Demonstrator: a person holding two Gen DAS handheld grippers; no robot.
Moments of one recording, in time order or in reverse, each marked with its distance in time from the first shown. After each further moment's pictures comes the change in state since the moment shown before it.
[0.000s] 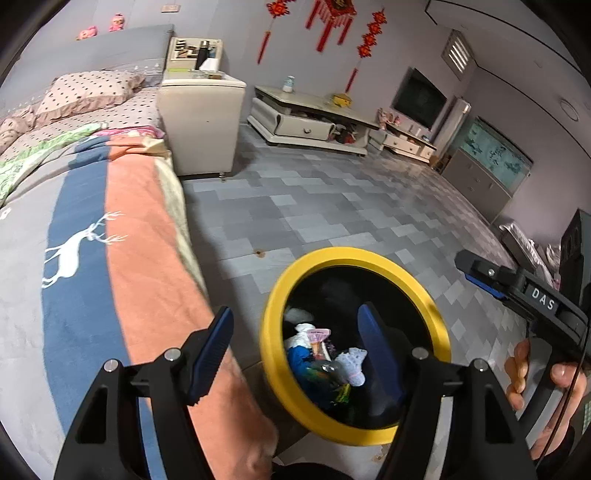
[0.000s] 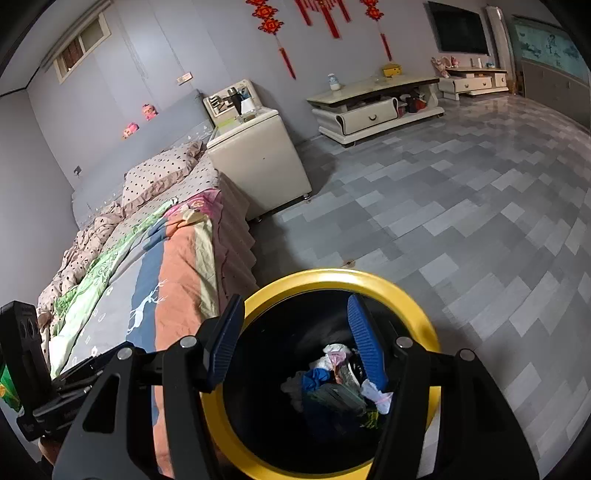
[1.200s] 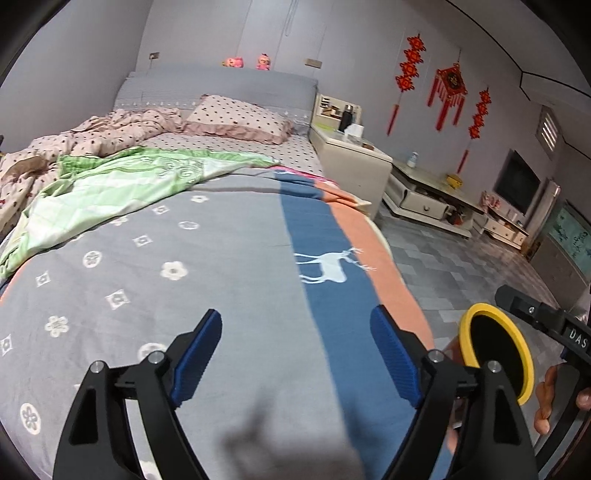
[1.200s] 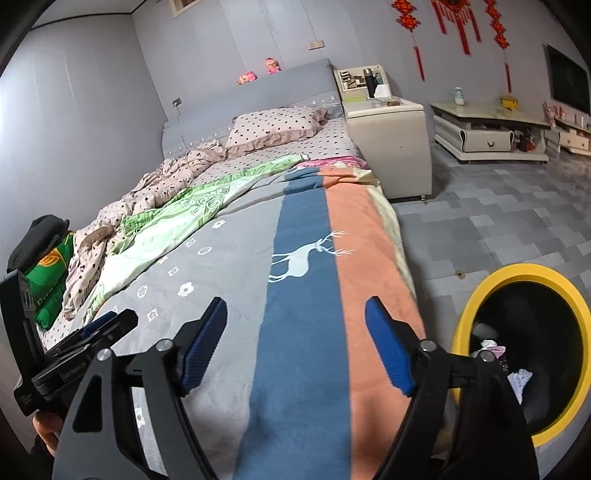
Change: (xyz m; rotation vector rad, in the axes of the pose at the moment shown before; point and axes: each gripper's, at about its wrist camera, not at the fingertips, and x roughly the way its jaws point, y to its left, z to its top) left arm -0.216 0.220 -0.084 -0.236 -0.265 0.380; right arm 0.014 0.306 -0.098 -0.326 0.058 0.272
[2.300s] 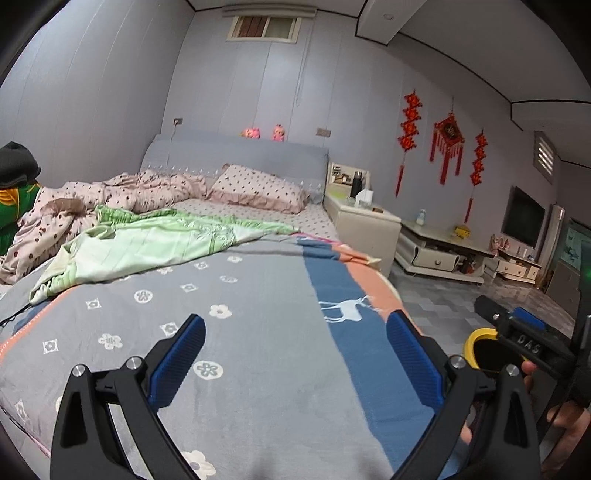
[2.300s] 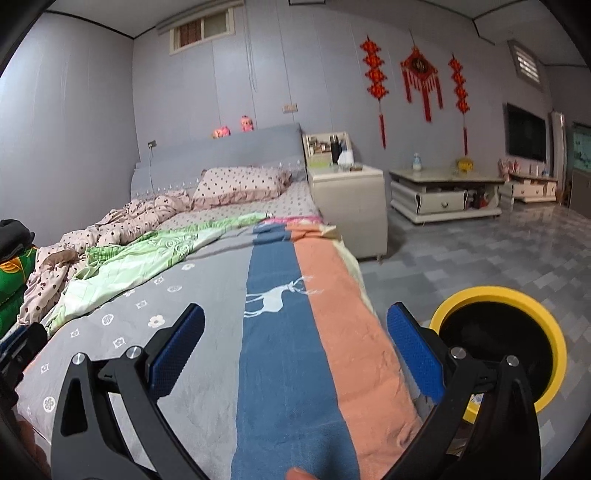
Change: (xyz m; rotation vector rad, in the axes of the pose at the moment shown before) left arm -0.105 0.006 -0.045 0.027 -0.303 0.058; right arm -0.039 0.042 -0.057 -0.057 -0.297 -0.211
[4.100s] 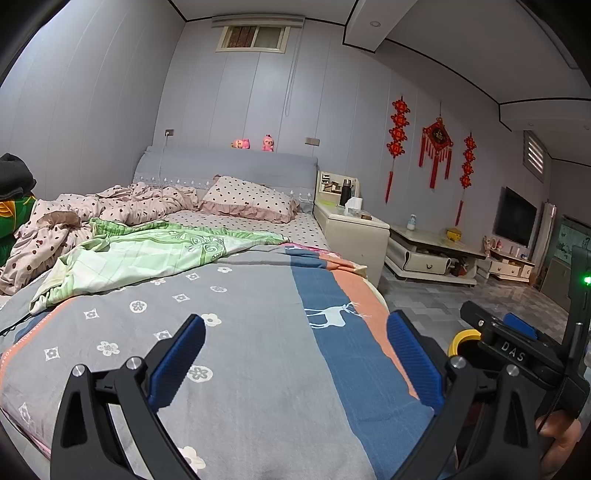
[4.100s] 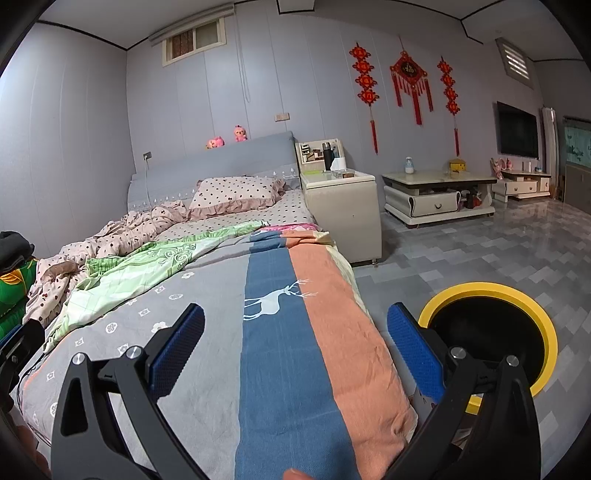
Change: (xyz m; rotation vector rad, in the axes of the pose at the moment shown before) left arm -0.020 -0.009 0.005 0.025 -0.032 -0.023; right arm -0.030 0.003 -0.005 0.038 -0.022 -0.019
